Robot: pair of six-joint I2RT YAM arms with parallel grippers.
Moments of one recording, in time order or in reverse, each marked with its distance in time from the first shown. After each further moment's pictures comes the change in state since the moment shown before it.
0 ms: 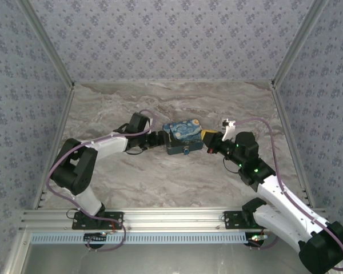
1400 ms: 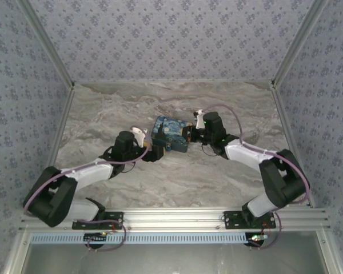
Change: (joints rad) left arm -0.057 -0.318 -0.431 0.444 -0.049 0.254; right arm 0.018 0.739 0.270 0.124 -0.140 0.045
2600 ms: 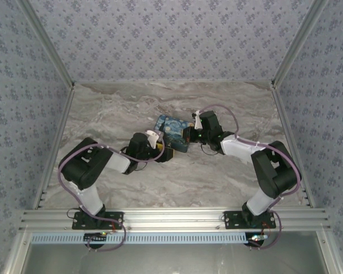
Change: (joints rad) left arm -0.048 0.422 0.068 0.415 0.069 0.008; right arm -0.012 0.082 0.051 -0.093 0.052 -0.043
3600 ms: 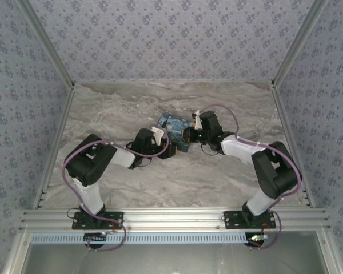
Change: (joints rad) left arm -0.017 0.053 0.118 -0.125 0.018 -0.078; right arm 0.002 -0.006 0.000 -0.010 0.006 -0.003
